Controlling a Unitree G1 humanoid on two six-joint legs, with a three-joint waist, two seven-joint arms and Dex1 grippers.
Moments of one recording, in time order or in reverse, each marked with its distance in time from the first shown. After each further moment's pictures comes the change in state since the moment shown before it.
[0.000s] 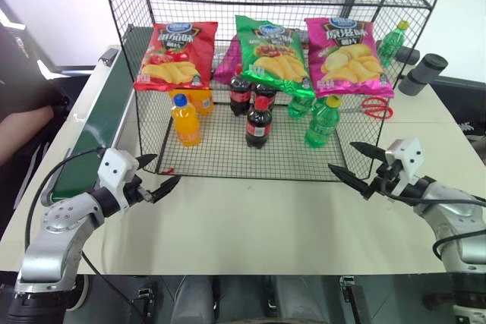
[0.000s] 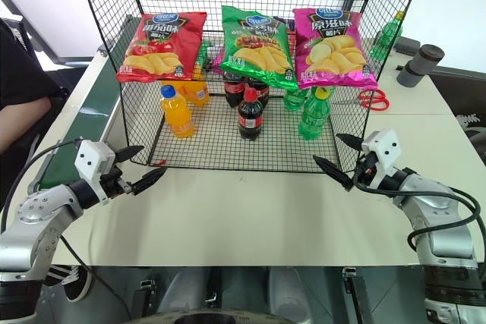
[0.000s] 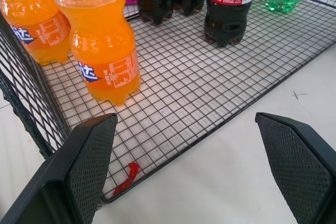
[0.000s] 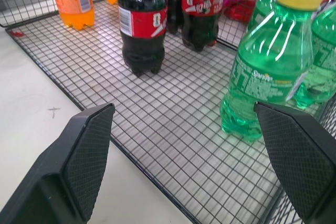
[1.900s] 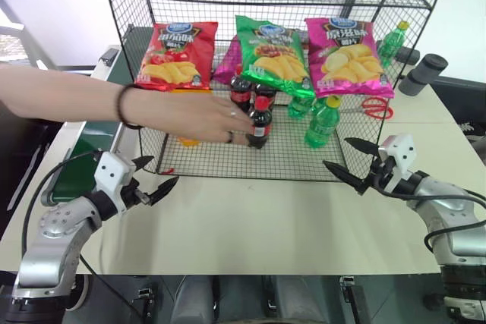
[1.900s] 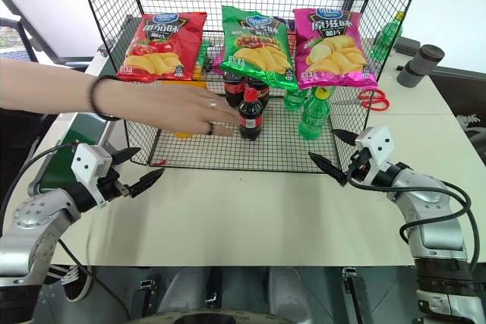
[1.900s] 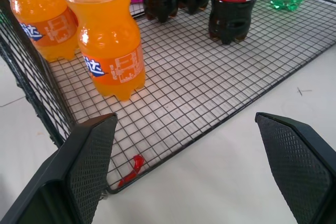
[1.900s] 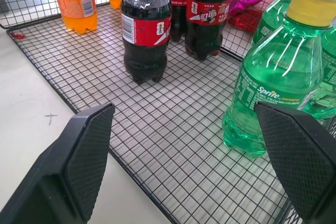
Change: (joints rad) left arm 0.023 -0.001 0.011 -0.001 0.000 -0.028 0.032; right arm -0.058 0.028 0.024 0.033 -0.035 -0.029 0.007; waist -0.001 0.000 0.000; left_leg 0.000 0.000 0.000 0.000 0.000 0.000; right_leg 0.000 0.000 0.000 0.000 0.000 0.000
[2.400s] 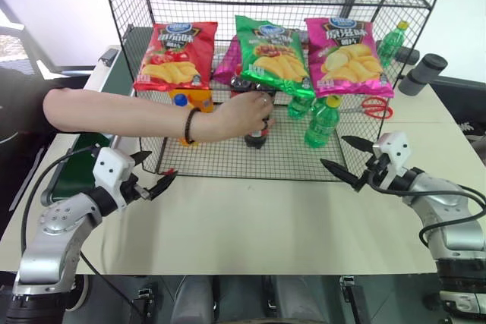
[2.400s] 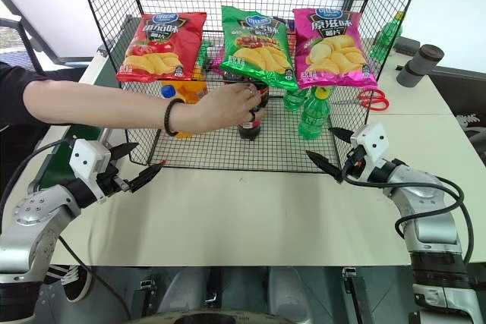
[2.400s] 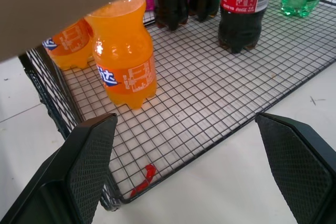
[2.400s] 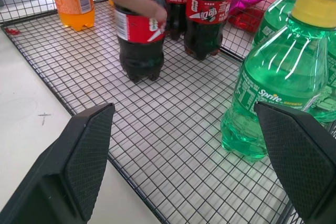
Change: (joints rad) left arm -0.015 0.000 0.001 0.000 0.001 0.000 0.028; right arm -0.033 0.001 0.026 0.028 -0.024 -0.007 -0.002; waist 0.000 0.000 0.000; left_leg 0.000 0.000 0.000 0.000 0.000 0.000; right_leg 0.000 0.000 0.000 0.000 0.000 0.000
